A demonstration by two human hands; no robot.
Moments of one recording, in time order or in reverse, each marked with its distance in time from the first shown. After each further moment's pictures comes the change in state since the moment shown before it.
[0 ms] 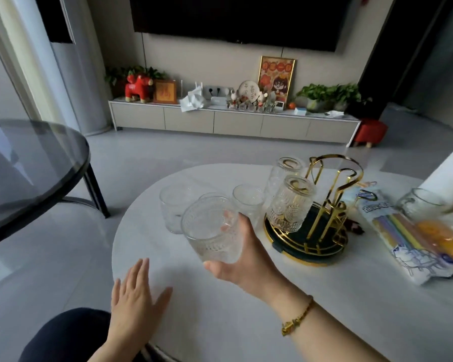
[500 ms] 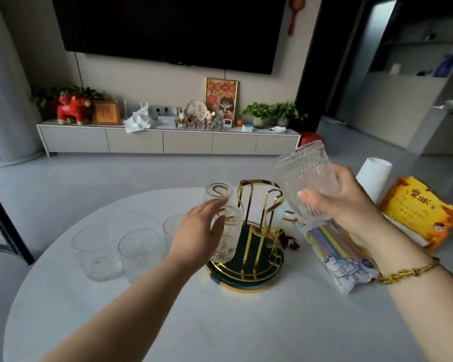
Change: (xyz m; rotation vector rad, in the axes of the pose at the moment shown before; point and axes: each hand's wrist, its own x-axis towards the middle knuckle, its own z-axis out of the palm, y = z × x) left_hand 0.064 0.245 -0.008 -0.390 0.100 0.693; right_hand -0.013 -0.018 -0.249 -0.165 0.479 0.171
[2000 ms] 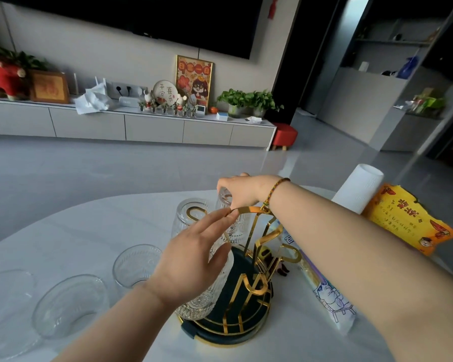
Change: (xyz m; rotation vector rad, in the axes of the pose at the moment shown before) left_hand 0.062 -0.033 0.042 -0.074 -0.182 0.222; right_hand 0.187 0.024 0.112 -1.111 -0.791 0.025
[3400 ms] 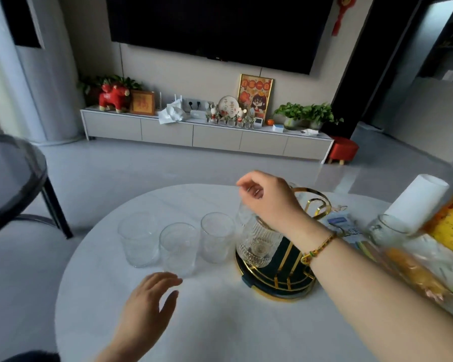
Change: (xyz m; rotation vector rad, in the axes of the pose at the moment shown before) left_hand -0.205 -0.029 -0.056 0.199 0.217 -0.477; right_hand -0.112 -0.114 0.039 0.693 0.793 -0.372
